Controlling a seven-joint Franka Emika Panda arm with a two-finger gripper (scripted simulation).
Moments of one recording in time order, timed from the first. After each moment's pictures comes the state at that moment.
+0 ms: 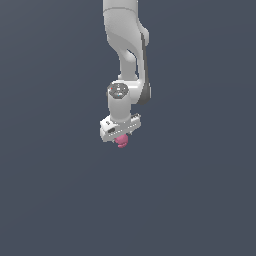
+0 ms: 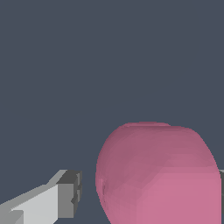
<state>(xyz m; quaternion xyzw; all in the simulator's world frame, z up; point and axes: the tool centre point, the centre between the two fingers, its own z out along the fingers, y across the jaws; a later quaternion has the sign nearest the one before) -0.078 -0.032 0.054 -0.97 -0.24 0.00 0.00</state>
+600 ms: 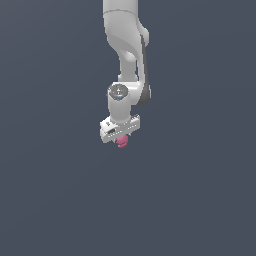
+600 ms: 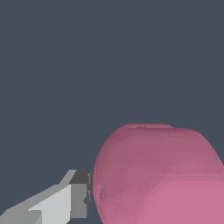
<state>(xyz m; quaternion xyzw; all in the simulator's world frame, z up) -0.077 -0.033 0.049 -0.97 -0.24 0.00 0.00</state>
